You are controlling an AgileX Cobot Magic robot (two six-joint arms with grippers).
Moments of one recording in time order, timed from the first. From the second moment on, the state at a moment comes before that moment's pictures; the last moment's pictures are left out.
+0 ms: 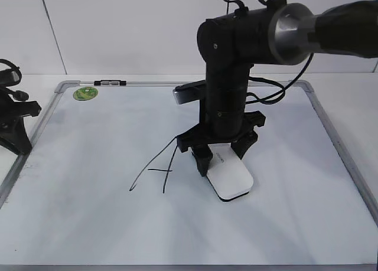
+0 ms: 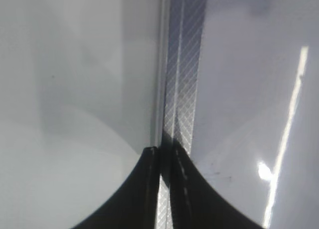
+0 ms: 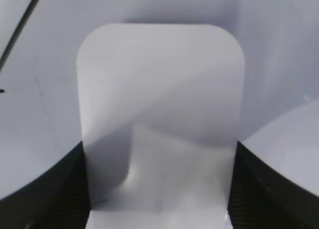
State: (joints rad) left arm 0.05 2.06 -1.41 -0.29 1.01 0.11; right arm 0.57 2.17 -1.71 -0.01 1.21 0.13
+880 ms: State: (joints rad) left arm 0.05 2.06 -1.41 -0.29 1.01 0.11; right arm 0.50 1.98 -1.70 -0.15 1.22 0.27
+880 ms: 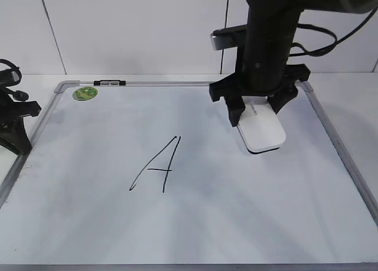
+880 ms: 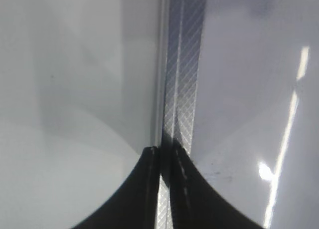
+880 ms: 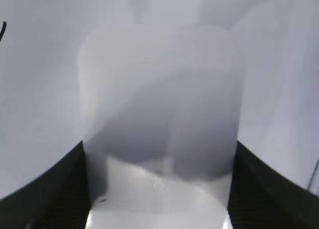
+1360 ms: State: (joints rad) left arm 0.05 2.06 -1.41 -0.29 1.01 0.11; right arm 0.42 1.91 -1.70 -0.25 1.22 0.37
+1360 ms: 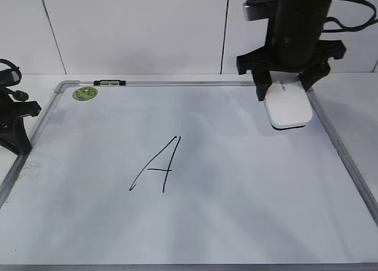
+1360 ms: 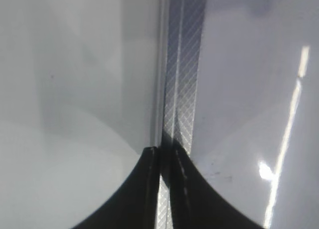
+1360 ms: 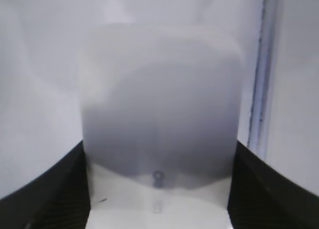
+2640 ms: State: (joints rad) left arm 0.05 2.06 -1.41 -0.29 1.01 0.11; right arm 0.13 2.08 -1.61 -0.03 1.22 0.15
